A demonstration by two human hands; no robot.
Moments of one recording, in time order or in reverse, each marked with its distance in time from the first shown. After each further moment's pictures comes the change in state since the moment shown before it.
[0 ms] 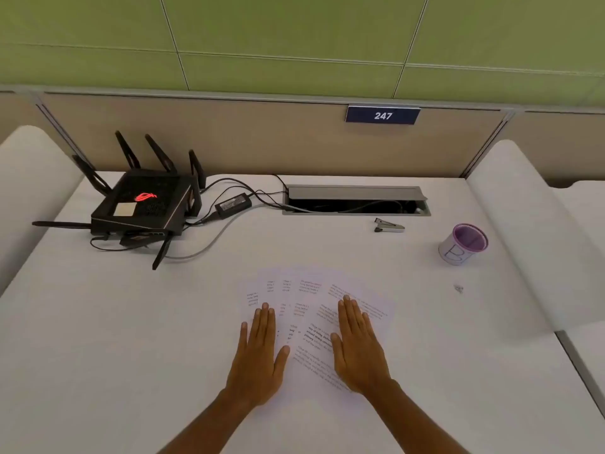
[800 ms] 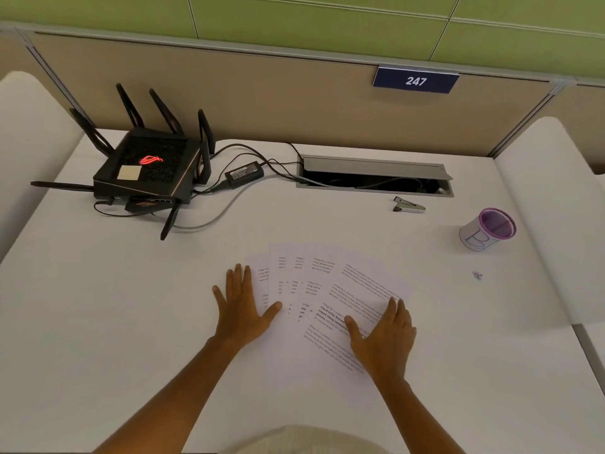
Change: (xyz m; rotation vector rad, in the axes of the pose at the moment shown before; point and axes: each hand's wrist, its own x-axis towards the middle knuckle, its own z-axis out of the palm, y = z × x) left_hand 0.045 -0.065 -0.015 -0.145 -0.004 -0.278; right_hand -0.009 -0.005 0.005 0.029 0.110 0.555
